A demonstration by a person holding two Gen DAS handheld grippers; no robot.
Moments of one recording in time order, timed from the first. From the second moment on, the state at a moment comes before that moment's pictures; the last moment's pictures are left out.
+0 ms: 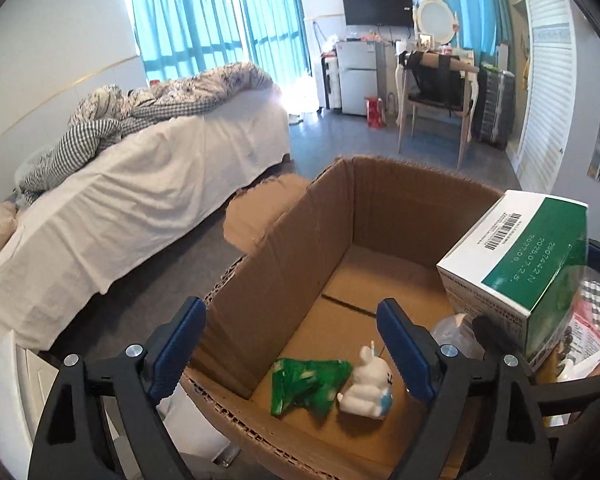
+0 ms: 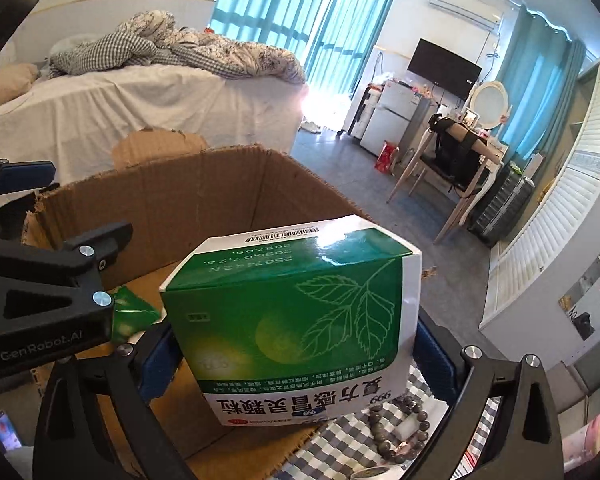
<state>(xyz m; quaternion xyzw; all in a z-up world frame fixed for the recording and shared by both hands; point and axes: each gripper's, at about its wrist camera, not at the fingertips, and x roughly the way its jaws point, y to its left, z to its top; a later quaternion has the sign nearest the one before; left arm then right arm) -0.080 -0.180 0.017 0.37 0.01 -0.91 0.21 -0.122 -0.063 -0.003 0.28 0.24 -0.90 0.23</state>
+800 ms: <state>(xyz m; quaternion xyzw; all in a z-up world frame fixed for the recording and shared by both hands) -0.058 -0.160 0.041 0.35 0.03 -0.92 0.18 -0.094 0.008 0.058 0.21 0.18 -0.94 0.18</state>
